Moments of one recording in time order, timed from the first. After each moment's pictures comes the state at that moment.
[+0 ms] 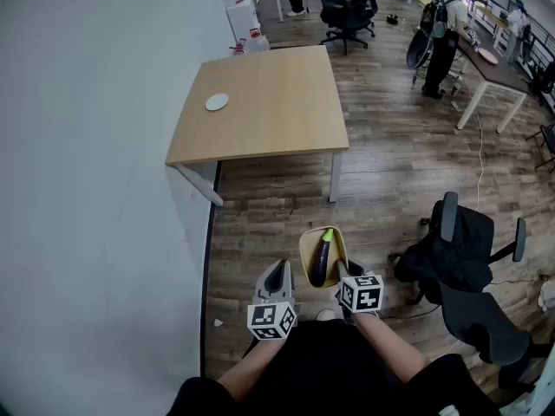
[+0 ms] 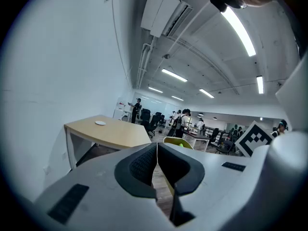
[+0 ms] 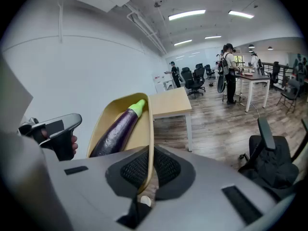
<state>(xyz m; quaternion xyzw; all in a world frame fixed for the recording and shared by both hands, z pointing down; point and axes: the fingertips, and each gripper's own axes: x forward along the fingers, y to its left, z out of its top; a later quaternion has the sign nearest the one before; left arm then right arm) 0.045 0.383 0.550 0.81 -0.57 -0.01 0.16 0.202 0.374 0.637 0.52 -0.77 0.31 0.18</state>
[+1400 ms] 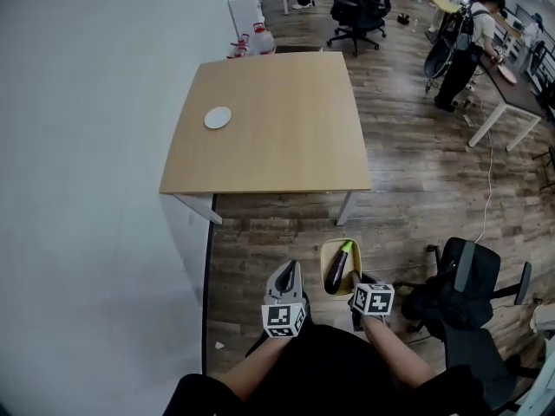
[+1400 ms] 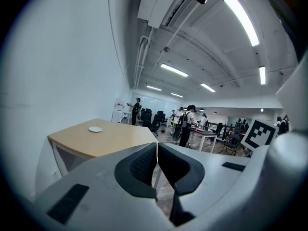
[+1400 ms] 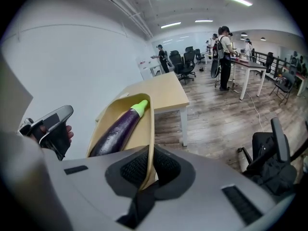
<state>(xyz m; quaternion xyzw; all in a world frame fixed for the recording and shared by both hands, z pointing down) 0.010 0.151 0.595 0.81 -0.57 0.02 0.13 0.200 0.180 0.707 0.54 -0.70 0.39 0.24</state>
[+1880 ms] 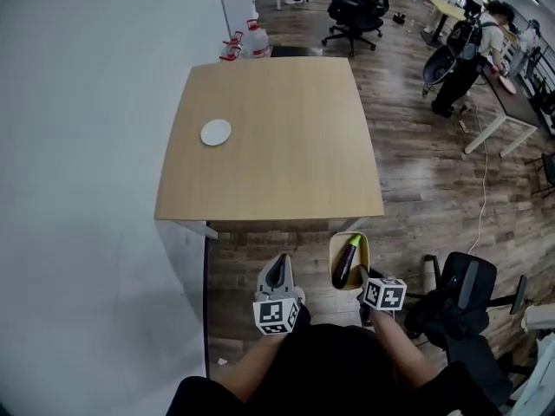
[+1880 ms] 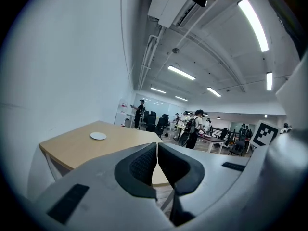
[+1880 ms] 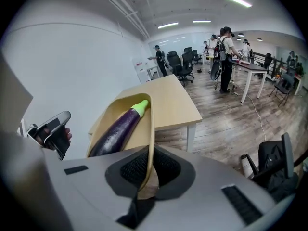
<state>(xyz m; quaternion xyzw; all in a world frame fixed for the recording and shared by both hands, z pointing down) -0.087 -0.002 0.584 0.80 -0.58 -0.01 0.14 0.153 0.039 0.685 0.56 -0.69 0.40 0.23</state>
